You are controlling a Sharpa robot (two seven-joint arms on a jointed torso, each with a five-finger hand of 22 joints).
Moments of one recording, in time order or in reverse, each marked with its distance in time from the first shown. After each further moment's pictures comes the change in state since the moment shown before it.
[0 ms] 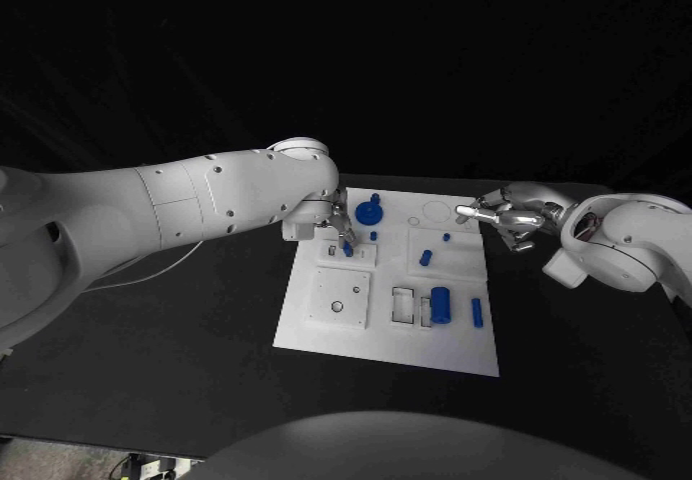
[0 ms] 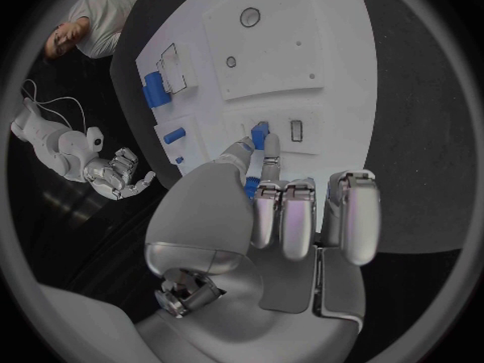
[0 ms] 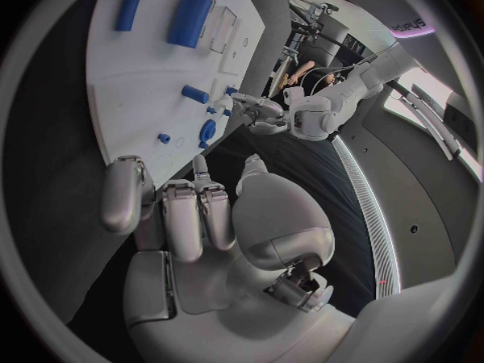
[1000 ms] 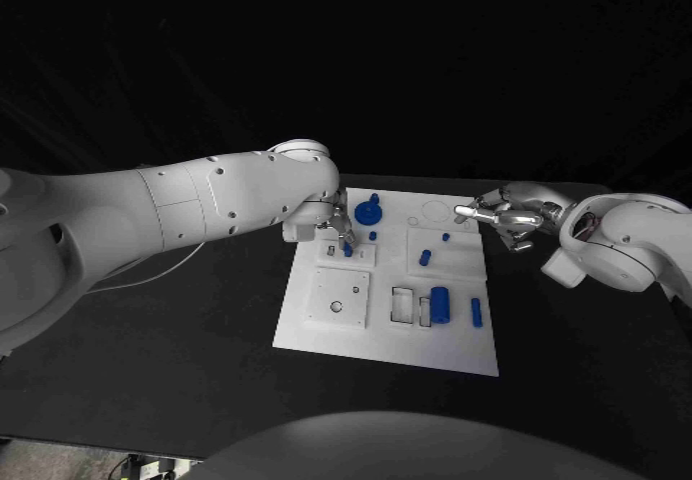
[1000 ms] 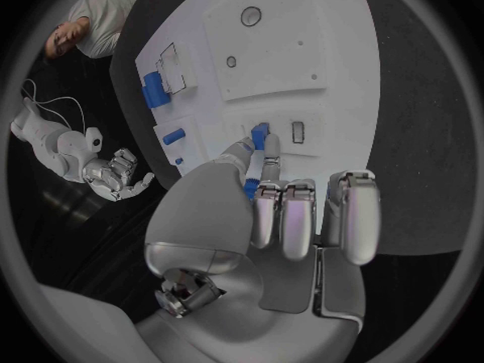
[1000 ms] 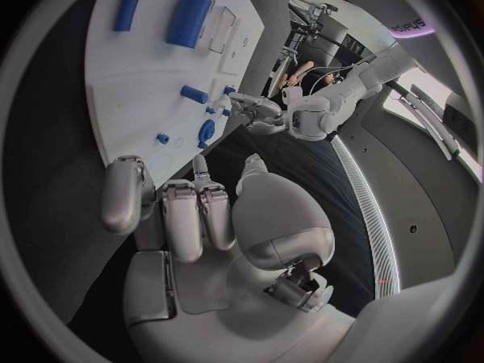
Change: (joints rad) left arm -0.005 0.007 0.000 -0.009 0.001 0.000 0.000; left_hand -0.003 -0.003 0.015 -0.004 -0.002 -0.004 0.000 -0.003 0.006 0.000 0.000 0.000 0.000 0.000 0.000 0.000 0.000 0.000 0.000 0.000 -0.004 0.000; right arm -0.001 0.001 0.000 0.000 0.000 0.000 0.006; right_hand 0.004 -0.004 0.000 0.000 0.000 0.000 0.000 0.000 -0.001 0.000 0.000 0.000 0.000 0.000 0.000 0.000 0.000 0.000 0.000 0.000 0.000 0.001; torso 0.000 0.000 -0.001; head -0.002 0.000
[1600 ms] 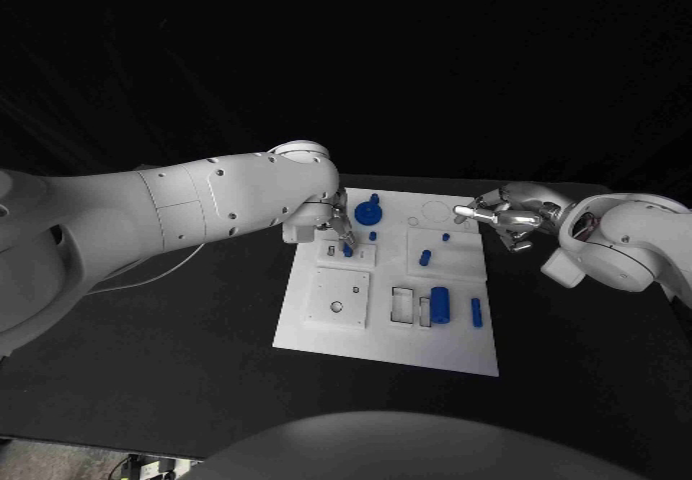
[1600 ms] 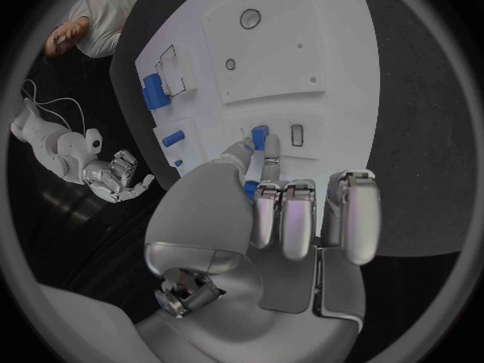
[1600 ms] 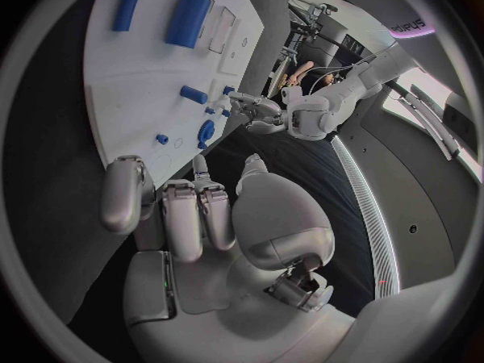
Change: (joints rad) left arm -0.004 0.001 0.000 -0.001 0.000 0.007 0.000; left_hand -0.001 -0.001 0.007 -0.005 -0.008 0.000 0.001 -0.003 0.002 0.000 0.000 0.000 0.000 0.000 0.000 0.000 0.000 0.000 0.000 0.000 -0.004 0.000; right arm -0.001 0.001 0.000 -0.001 0.000 0.001 0.002; right_hand 0.000 0.000 0.000 0.000 0.000 0.000 0.000 0.000 0.000 0.000 0.000 0.000 0.000 0.000 0.000 0.000 0.001 0.000 0.000 0.000 -0.004 0.000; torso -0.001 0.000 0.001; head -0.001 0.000
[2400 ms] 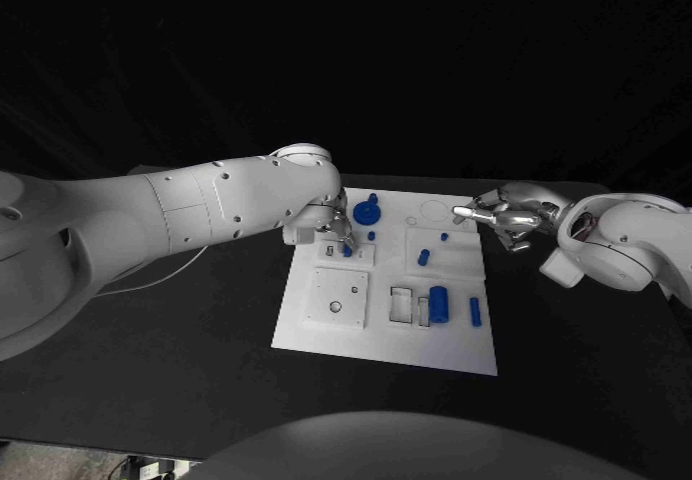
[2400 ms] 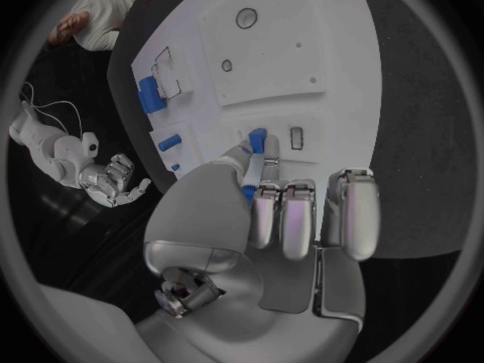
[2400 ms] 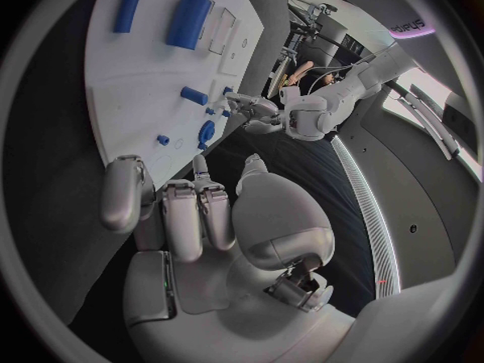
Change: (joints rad) left arm -0.011 0.020 0.000 -0.029 -0.014 0.020 0.002; left_hand -0.041 -0.009 0.016 0.013 -0.111 -0.036 0.014 -0.026 0.017 0.002 0.006 0.000 0.000 0.000 0.000 0.000 0.000 0.000 -0.014 0.000 -0.017 0.000; right arm -0.001 -0.002 0.000 0.001 0.000 0.003 0.001; right_hand 0.000 0.000 0.000 0.000 0.000 0.000 0.000 0.000 0.000 0.000 0.000 0.000 0.000 0.000 0.000 -0.004 0.000 0.000 -0.003 0.003 -0.005 0.000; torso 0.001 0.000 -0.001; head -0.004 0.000
